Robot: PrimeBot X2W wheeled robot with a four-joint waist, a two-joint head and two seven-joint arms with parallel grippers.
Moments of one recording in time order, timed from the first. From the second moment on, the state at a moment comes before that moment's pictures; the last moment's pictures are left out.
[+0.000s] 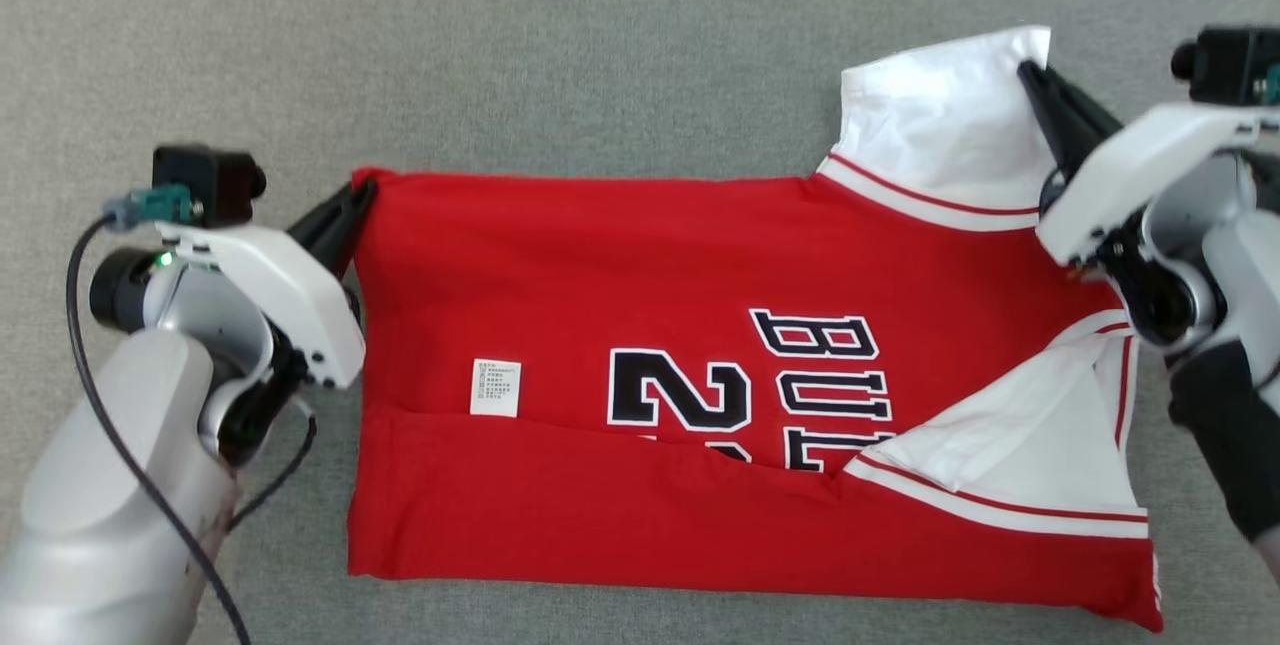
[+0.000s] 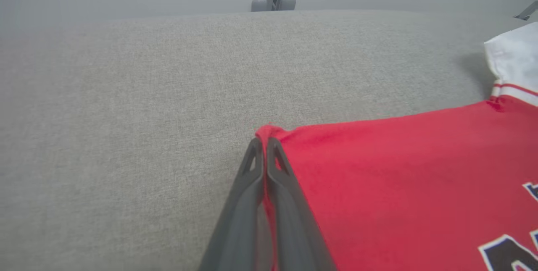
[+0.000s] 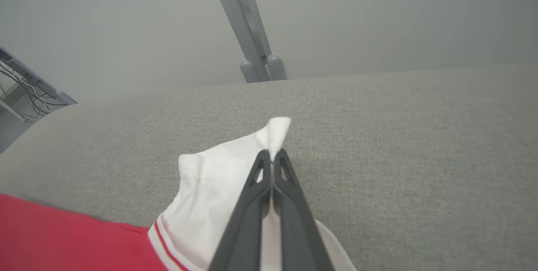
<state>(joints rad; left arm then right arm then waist) -0.67 0.35 -0.45 0.54 -0.68 -0.12 0.15 -0.88 -0.32 0.48 0.73 0.78 0.13 0.04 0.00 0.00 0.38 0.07</state>
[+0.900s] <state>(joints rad) -0.13 0.50 -0.32 -0.01 -0.86 0.07 0.20 -0.10 -0.38 0.26 0.10 0.92 0.13 0.13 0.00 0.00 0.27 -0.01</state>
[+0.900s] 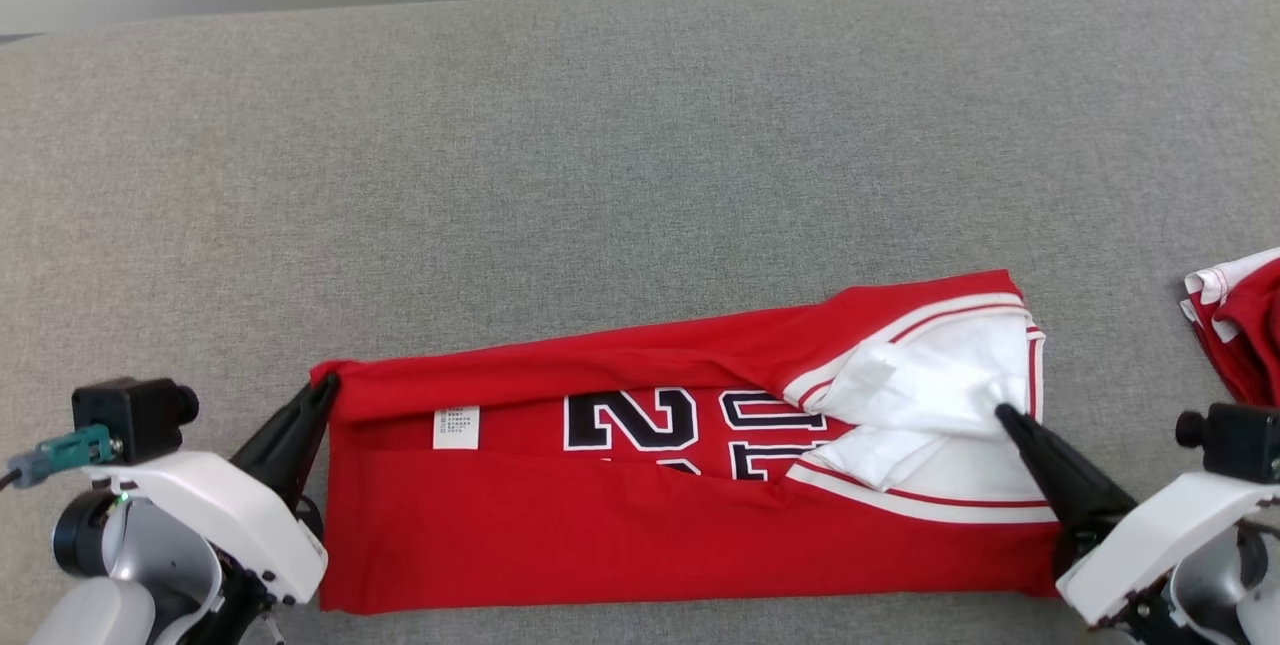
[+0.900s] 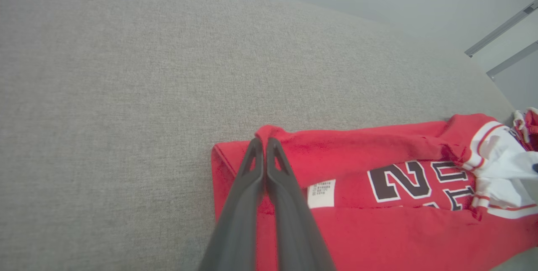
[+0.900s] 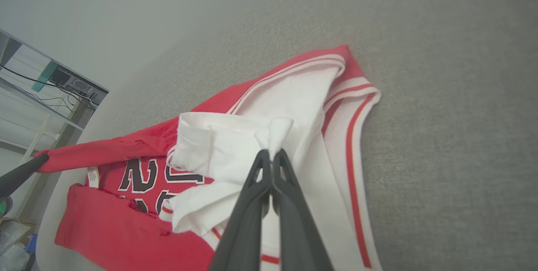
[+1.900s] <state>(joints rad) -0.15 0.35 -0.27 0.02 -0.70 0.23 -0.18 -0.03 -0.09 -0.06 -0.10 0.51 0.13 -0.03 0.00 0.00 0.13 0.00</state>
